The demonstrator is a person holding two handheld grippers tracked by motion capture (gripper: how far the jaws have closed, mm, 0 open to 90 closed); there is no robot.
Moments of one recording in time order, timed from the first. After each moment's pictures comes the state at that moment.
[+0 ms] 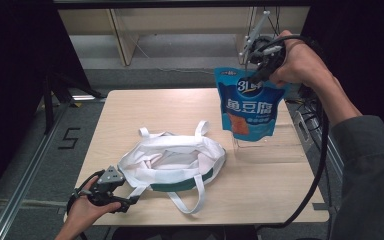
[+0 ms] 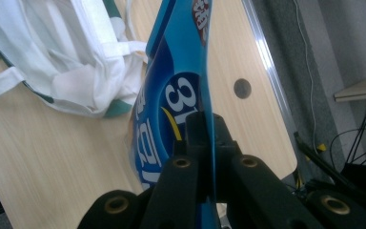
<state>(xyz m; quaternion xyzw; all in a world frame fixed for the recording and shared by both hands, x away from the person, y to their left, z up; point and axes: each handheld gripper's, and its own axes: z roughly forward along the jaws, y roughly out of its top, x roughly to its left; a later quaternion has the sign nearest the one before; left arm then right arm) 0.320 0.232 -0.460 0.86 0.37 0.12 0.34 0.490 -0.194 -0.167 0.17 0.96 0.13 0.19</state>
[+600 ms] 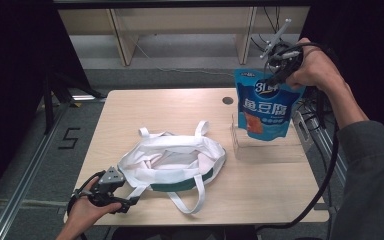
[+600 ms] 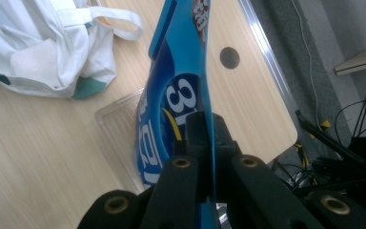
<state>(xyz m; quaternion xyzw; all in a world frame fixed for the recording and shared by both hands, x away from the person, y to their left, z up) 0.320 0.232 -0.464 0.86 0.37 0.12 0.33 0.515 -0.243 -0.196 0.21 0.95 0.13 0.20</state>
